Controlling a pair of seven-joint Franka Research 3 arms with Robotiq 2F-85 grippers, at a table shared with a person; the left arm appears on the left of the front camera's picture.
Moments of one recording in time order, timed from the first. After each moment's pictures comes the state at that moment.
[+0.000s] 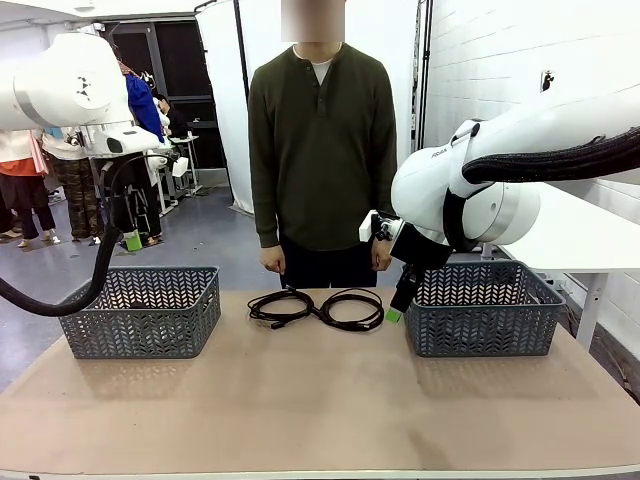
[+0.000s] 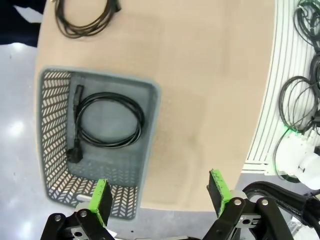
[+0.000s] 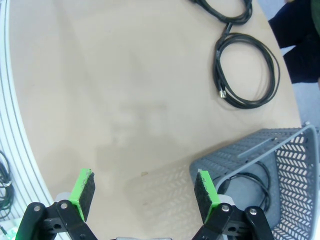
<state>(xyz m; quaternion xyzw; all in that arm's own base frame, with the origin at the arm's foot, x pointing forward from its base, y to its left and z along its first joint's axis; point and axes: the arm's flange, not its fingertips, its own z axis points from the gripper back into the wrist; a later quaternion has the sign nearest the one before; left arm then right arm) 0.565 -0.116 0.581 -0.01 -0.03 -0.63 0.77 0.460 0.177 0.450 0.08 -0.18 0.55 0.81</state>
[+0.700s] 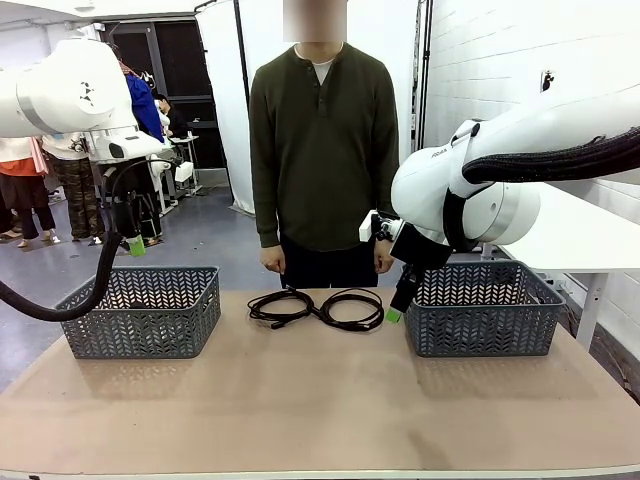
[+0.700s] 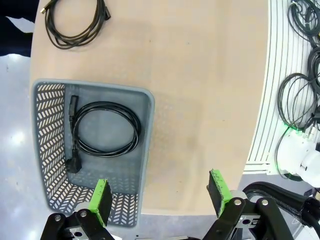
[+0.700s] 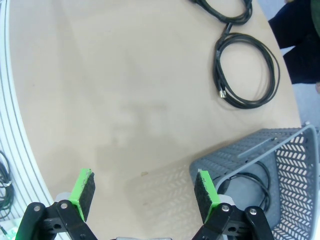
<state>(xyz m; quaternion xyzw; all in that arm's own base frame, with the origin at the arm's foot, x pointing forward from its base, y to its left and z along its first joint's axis) 0.564 -0.121 0.574 -0.02 -0.03 -0.65 0.76 0.460 0.177 0.450 0.08 -0.18 0.55 0.81</state>
